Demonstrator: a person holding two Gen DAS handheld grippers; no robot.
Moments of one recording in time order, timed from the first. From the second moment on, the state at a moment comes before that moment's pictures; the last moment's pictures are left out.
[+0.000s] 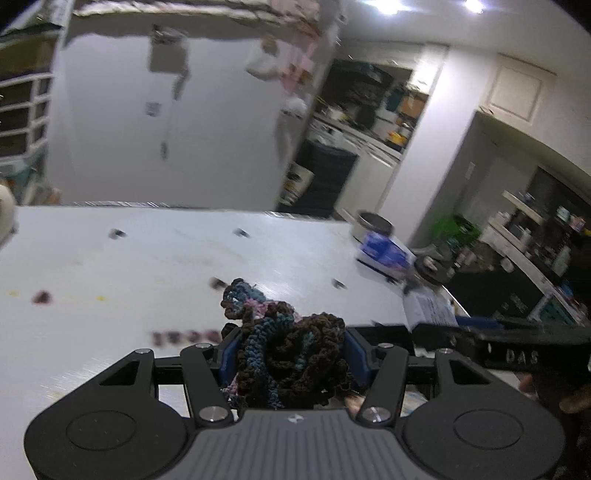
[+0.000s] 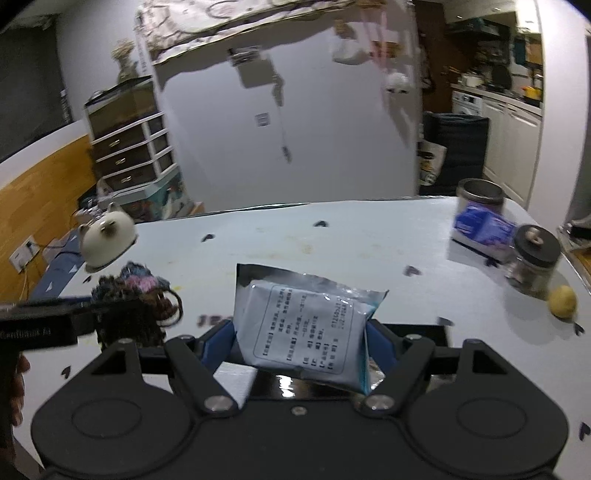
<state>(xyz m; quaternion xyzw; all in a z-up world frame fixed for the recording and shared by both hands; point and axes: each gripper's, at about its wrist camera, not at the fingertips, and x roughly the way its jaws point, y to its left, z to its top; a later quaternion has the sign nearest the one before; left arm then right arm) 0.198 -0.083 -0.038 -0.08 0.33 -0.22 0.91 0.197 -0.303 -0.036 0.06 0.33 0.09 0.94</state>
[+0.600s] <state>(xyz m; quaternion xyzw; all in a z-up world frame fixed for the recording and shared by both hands) 0.226 -0.193 -0.116 -0.01 0.45 -0.30 0.84 0.225 -0.377 -0.077 0.11 0.39 0.08 0.91</state>
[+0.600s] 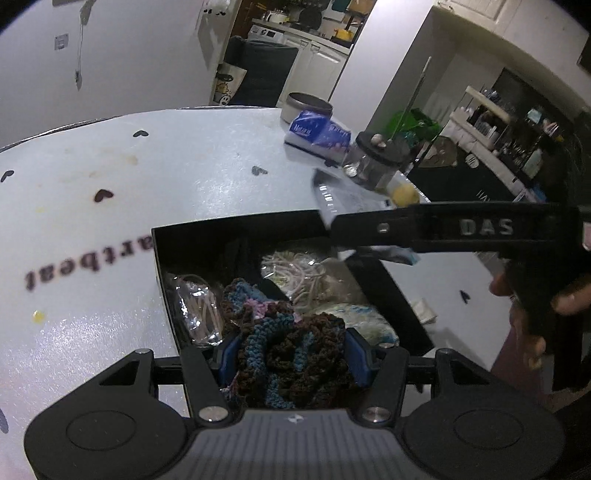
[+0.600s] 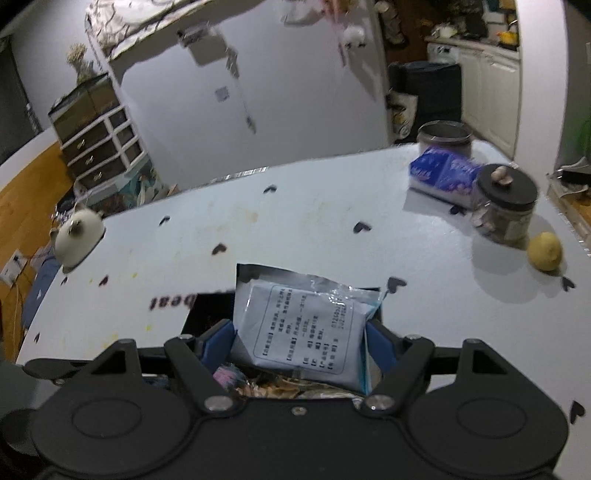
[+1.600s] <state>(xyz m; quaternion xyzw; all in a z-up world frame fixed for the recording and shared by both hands) 0.206 -0.193 -0.072 -0.06 0.41 -0.21 0.89 0.245 -0.402 -0.076 0.09 0.39 0.15 0.90</state>
